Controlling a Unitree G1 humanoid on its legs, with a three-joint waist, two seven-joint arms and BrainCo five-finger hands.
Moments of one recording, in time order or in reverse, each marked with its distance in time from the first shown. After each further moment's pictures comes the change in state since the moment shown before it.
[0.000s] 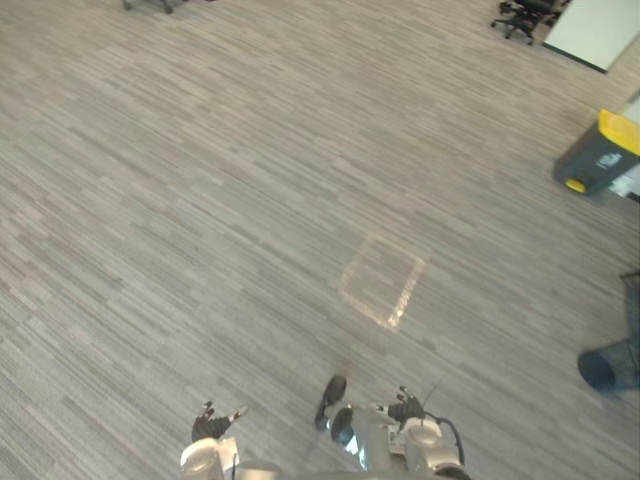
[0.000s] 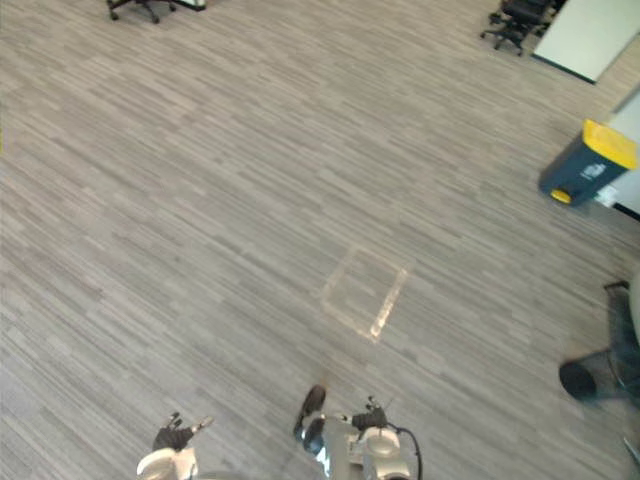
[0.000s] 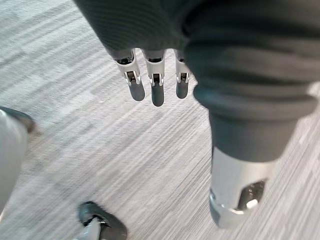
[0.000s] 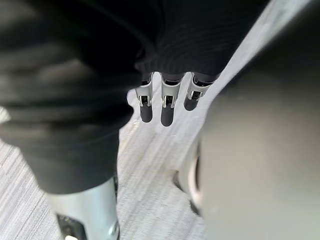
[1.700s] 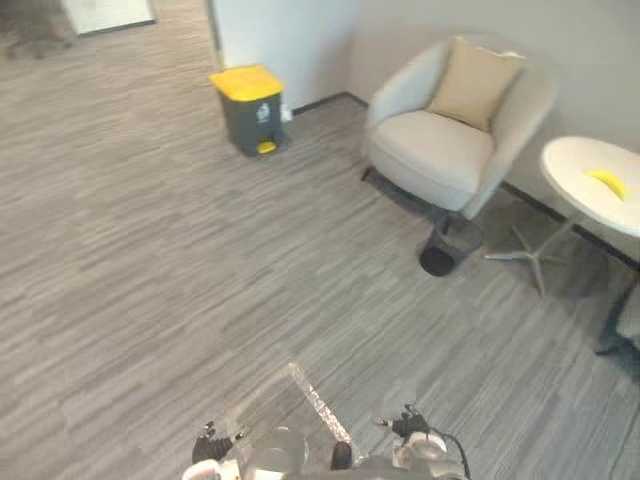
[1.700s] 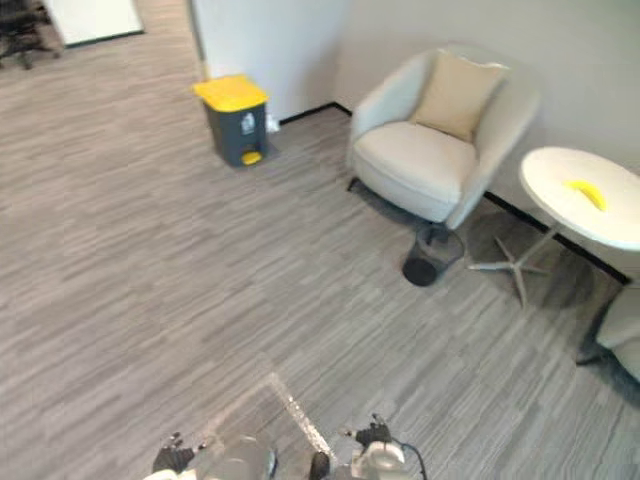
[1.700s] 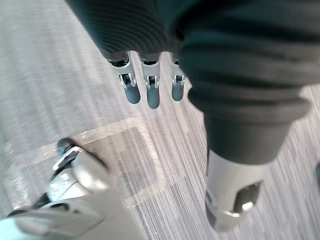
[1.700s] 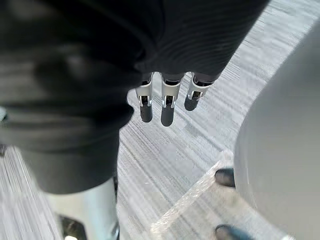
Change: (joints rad) left arm 0.056 -0.029 -0.031 -0.020 -0.003 -0.006 -0.013; right arm 0.025 0.000 -0.038 0.025 0.008 0.010 -0.003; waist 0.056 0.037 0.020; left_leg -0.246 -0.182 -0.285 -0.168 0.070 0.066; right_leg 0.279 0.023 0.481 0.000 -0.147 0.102
